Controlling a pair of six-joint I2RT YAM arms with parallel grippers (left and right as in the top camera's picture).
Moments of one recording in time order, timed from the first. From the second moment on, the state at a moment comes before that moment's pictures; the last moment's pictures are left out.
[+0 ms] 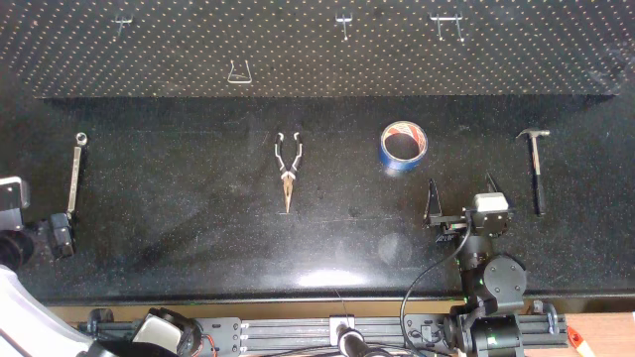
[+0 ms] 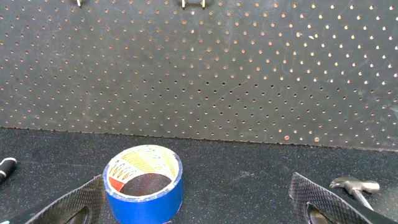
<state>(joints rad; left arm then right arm) 1.04 1.21 1.03 -1.02 0.26 0.77 0.06 0.01 0.01 -0.07 -0.01 -0.03</state>
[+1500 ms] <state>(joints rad) 0.84 1.81 1.04 -0.48 0.33 0.74 0.06 0.01 0.01 -0.07 -0.01 -0.03</state>
